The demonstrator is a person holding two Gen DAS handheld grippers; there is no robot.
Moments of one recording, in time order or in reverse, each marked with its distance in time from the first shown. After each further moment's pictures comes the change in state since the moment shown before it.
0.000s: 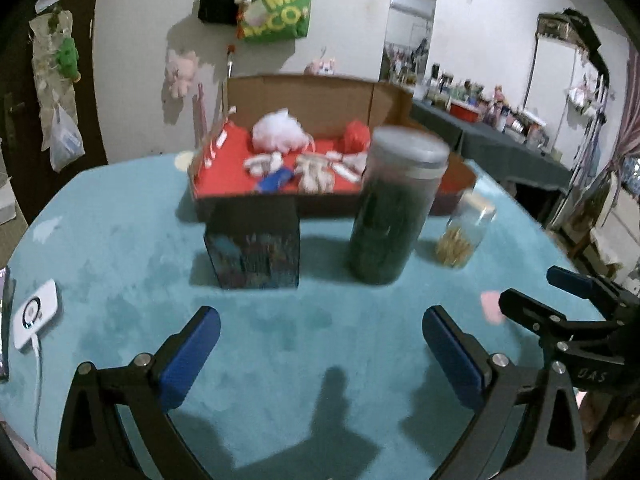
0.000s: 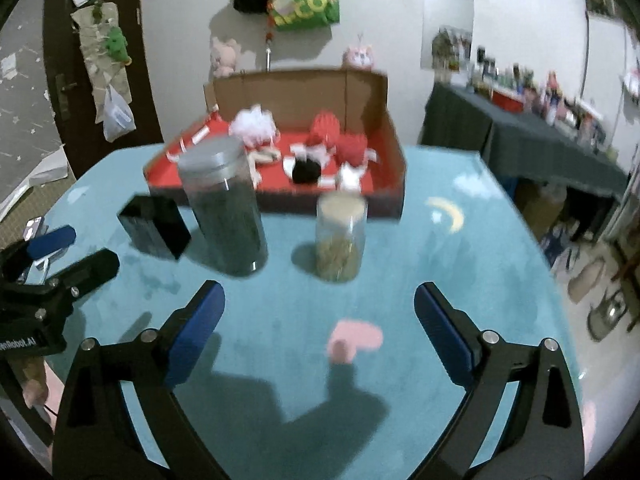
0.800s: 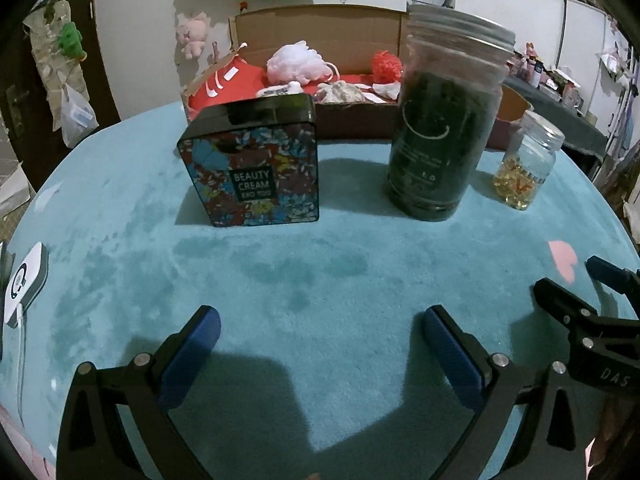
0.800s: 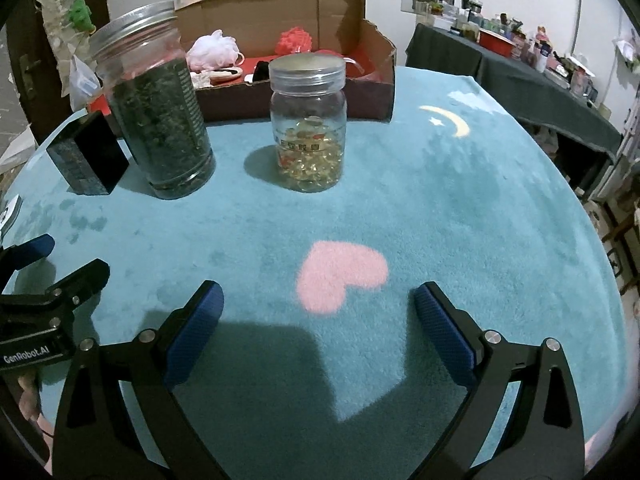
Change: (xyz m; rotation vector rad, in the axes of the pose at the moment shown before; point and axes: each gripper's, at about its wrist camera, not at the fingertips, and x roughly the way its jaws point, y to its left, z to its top) left arm 0.049 0.002 -0.031 0.008 0.151 0.114; right arm 0.064 -0.012 -0.051 0.048 0.154 -0.079
